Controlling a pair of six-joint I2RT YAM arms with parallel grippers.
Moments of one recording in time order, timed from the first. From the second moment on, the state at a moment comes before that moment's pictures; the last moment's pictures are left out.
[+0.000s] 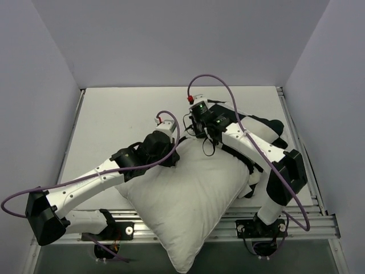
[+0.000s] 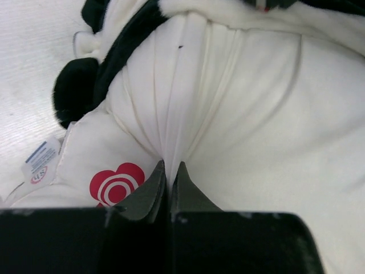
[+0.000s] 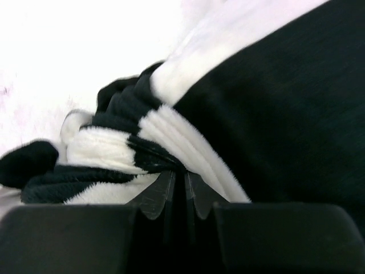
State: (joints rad) left arm -0.92 1.24 1.06 -0.47 -0.19 -0.62; right arm 0.68 1.67 1.40 -0.60 0.34 0.24
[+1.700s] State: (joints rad) left arm -0.78 1.18 1.29 -0.60 -0.43 -0.18; right arm 0.32 1.03 0.92 -0.49 -0.06 0.40
